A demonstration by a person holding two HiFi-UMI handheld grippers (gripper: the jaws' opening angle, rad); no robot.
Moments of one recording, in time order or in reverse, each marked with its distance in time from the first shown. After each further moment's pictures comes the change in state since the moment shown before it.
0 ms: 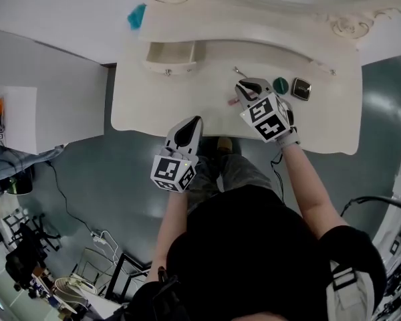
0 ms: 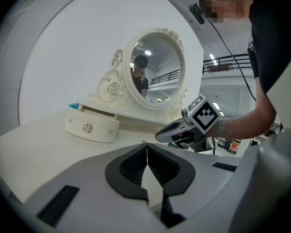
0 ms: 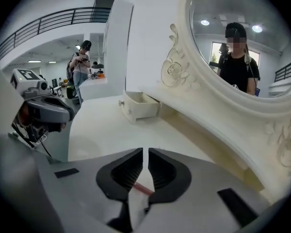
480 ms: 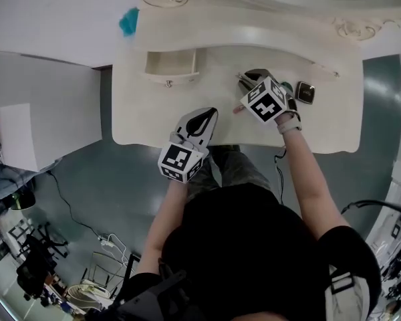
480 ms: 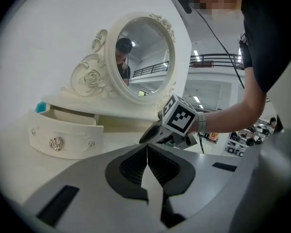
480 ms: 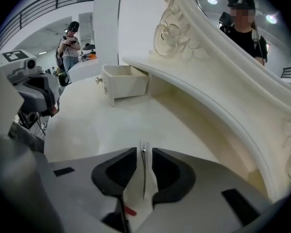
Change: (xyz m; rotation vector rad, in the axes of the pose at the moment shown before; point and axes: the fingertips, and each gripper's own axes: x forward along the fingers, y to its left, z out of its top) left arm 0.057 0.003 0.016 0.085 0.106 -0.228; right arm 0.055 -0.034 -0.024 0.028 0.265 0.027
